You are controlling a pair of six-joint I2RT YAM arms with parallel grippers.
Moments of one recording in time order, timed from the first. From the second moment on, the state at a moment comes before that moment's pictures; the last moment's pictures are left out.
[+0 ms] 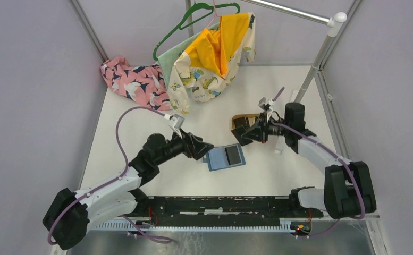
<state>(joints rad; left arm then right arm) -0.65 0.94 0.44 0.39 0.31 -0.57 0.15 1.34 0.74 0.01 -1.12 -0.15</state>
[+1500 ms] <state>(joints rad) -1.04 1.55 0.32 1.36 0.12 -0.40 0.34 1.21 0.52 0.56 -1.31 0.28</state>
